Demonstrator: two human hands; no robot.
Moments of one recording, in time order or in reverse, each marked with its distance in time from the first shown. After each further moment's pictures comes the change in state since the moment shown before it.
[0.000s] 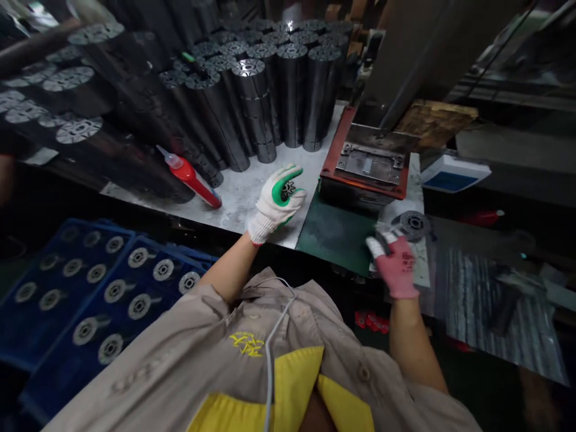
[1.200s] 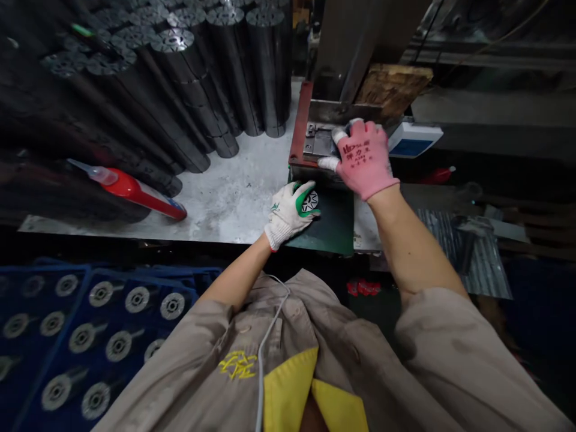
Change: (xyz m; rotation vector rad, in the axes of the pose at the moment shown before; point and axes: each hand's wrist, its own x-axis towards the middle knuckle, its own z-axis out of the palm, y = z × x) left_hand -0.023 -0.007 0.086 0.479 -0.345 0.159; right_hand 0.174 -0.095 -0.009 -0.524 -0.129 -0.240
